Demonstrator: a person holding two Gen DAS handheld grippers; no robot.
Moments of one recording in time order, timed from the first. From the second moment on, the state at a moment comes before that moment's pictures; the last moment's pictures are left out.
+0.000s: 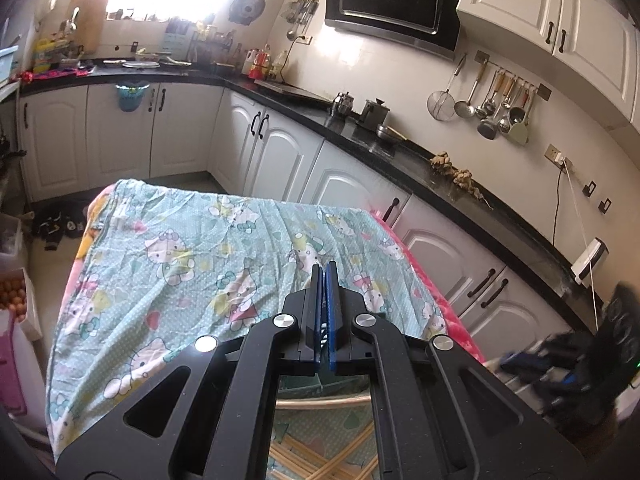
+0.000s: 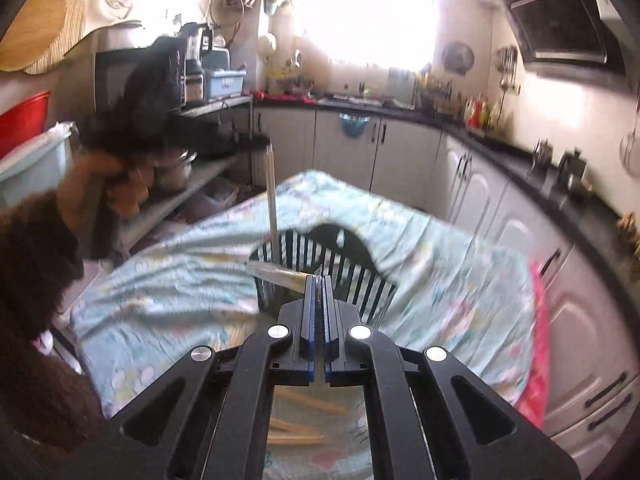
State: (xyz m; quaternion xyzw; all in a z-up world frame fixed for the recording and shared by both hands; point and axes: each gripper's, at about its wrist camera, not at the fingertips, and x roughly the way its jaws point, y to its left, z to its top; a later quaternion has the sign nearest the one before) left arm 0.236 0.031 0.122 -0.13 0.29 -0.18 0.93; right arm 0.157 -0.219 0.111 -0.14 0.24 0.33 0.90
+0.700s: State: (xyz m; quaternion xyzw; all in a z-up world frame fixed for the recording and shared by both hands) left arm 0.234 0.031 0.092 -0.12 0.31 -0.17 0.93; right arm 0.183 -0.210 0.123 -0.18 0.27 0.25 0.91
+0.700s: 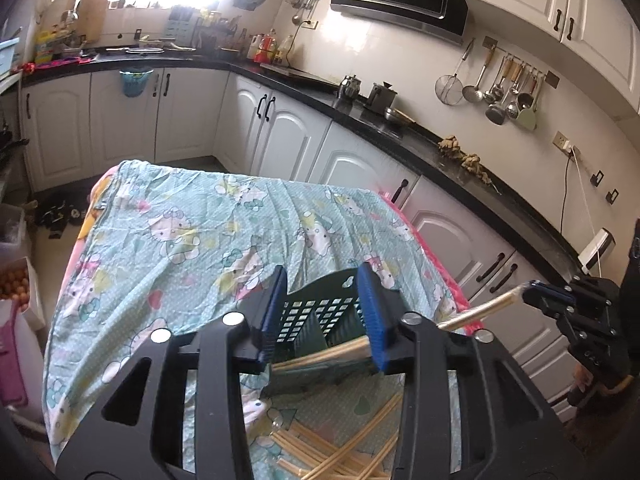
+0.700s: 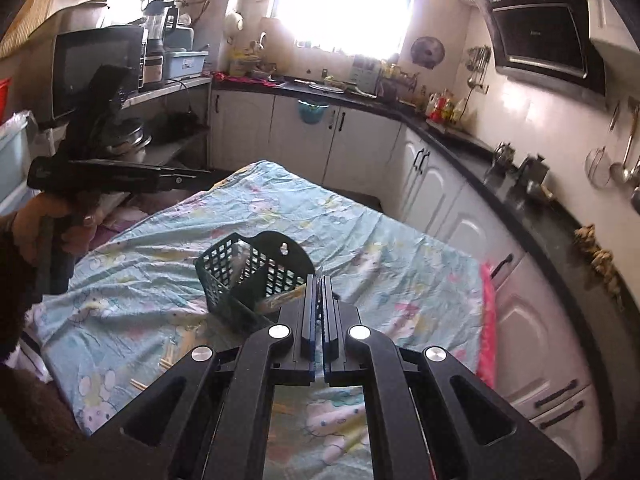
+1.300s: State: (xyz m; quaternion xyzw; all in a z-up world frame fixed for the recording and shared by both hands) left arm 0.199 0.041 0.086 -0.12 0.31 -0.17 0.93; right arm 0.182 -0.196 0.101 -0.13 0.29 0.28 0.91
